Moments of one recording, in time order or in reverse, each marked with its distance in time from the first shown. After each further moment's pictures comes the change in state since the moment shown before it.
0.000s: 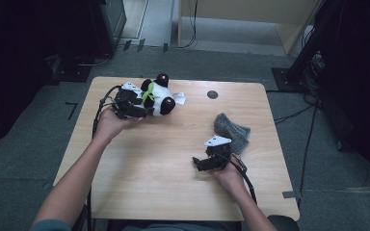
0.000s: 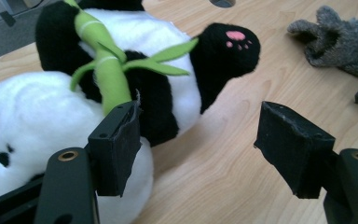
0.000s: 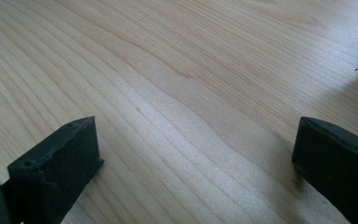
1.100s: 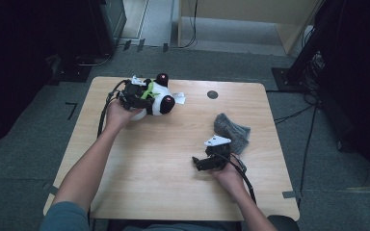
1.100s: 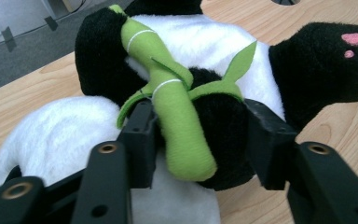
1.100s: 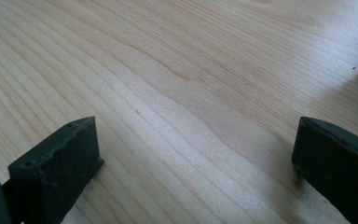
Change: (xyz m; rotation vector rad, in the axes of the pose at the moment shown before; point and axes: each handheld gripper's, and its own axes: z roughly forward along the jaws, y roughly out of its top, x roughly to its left) left arm 0.025 0.006 0.048 0.004 0.125 0.014; right arm 0.002 0.001 0.001 -0.003 -0.014 0.017
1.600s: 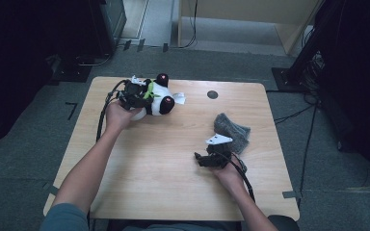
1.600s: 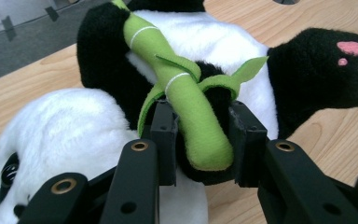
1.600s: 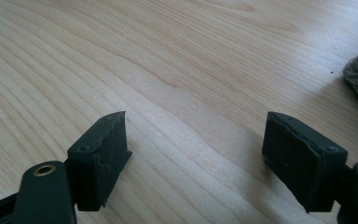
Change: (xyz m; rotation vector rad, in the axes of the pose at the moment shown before) left arm -0.005 0.004 -0.008 0.030 0.012 -0.025; right arm -0.002 0.004 -0.005 -0.011 -0.027 0.021
